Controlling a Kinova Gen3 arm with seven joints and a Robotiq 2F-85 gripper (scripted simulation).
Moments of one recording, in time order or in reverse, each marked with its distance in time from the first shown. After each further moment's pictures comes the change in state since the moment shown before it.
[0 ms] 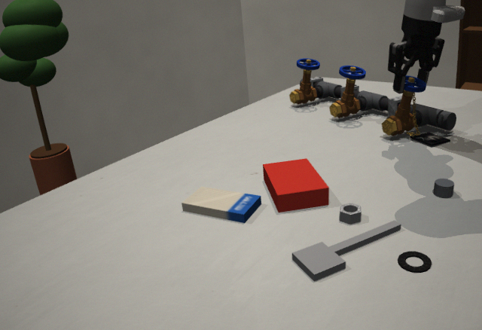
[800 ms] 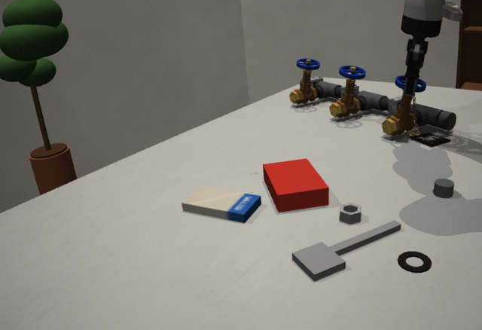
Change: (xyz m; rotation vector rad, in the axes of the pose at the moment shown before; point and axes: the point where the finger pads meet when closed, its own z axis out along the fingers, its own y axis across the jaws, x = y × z) arm 0.000 0.000 0.000 0.007 0.005 -0.679
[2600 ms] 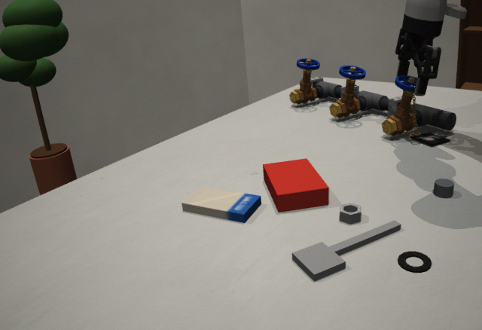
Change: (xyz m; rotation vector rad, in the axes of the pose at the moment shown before) arm 0.000 0.000 0.000 0.001 -0.021 -0.485
